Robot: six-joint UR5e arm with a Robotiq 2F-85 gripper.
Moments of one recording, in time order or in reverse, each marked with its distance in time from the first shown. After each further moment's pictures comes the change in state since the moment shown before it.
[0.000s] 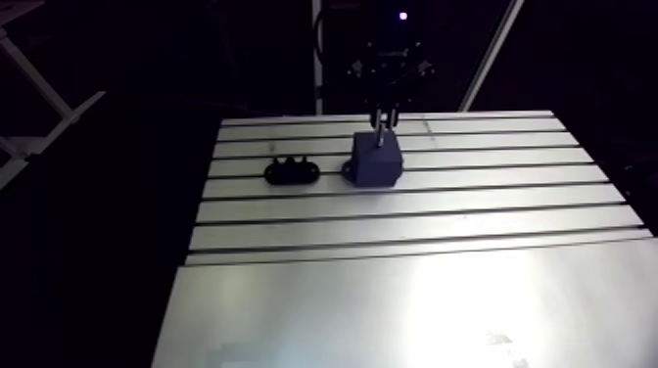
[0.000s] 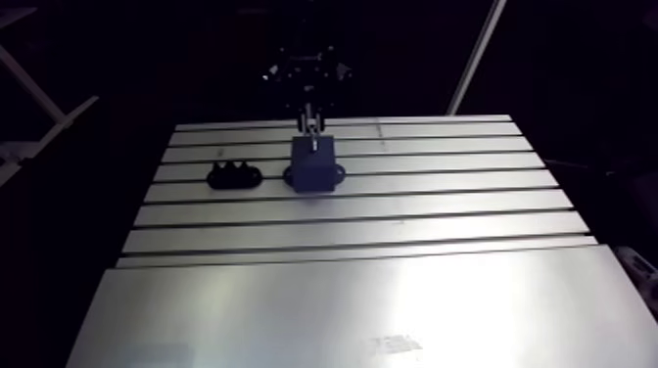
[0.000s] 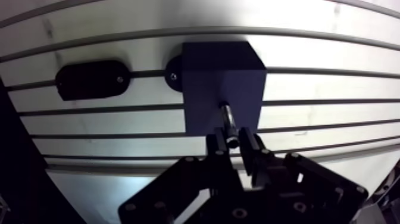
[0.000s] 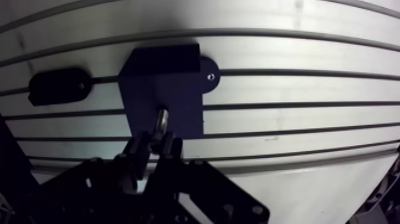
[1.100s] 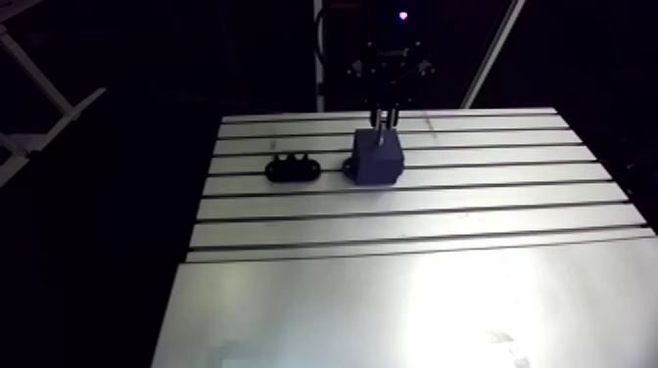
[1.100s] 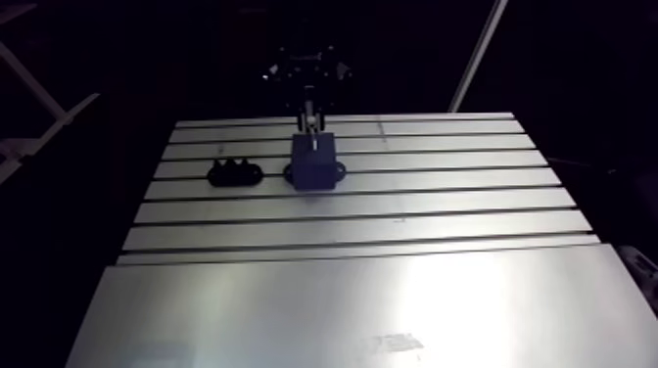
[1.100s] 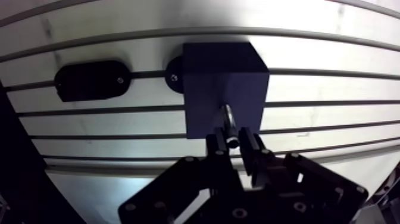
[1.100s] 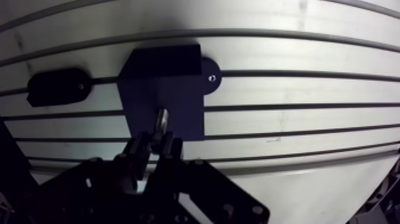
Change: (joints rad) arm 0.004 0.009 -0.001 0.000 0.000 0.001
